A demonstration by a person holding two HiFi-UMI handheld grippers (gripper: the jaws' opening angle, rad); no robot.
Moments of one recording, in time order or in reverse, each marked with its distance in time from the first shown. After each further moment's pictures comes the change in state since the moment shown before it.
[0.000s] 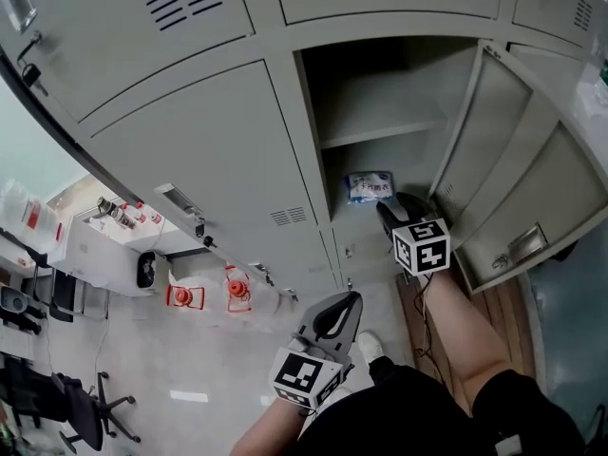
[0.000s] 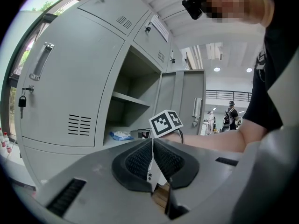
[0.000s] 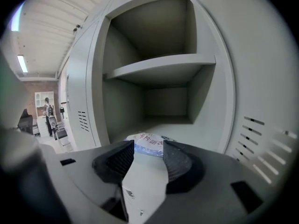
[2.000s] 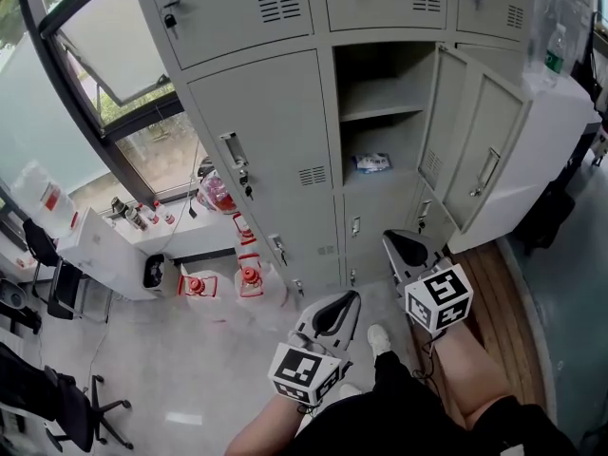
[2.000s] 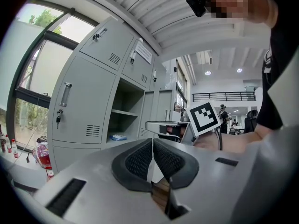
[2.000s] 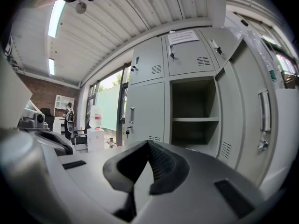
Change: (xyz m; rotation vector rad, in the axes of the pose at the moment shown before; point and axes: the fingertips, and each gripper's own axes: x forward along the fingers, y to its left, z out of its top) left arm -0.173 -0.080 0.002 0.055 -0.090 -0.048; right arm -0.248 0.196 0.023 -0.114 -0.252 0.118
